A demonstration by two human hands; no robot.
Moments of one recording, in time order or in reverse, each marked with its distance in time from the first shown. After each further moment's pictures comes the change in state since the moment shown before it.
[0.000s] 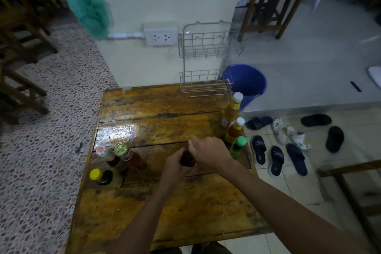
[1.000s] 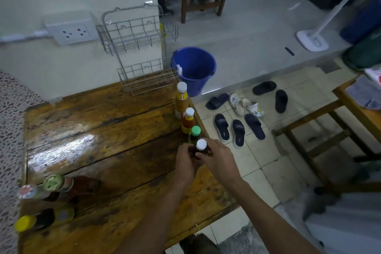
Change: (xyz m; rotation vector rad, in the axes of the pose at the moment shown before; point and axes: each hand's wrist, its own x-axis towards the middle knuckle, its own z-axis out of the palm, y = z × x) left_hand 0.031 0.052 0.162 -0.535 -0.144 -0.304; right_hand -0.134 0.056 0.039 0.648 0.186 0.881
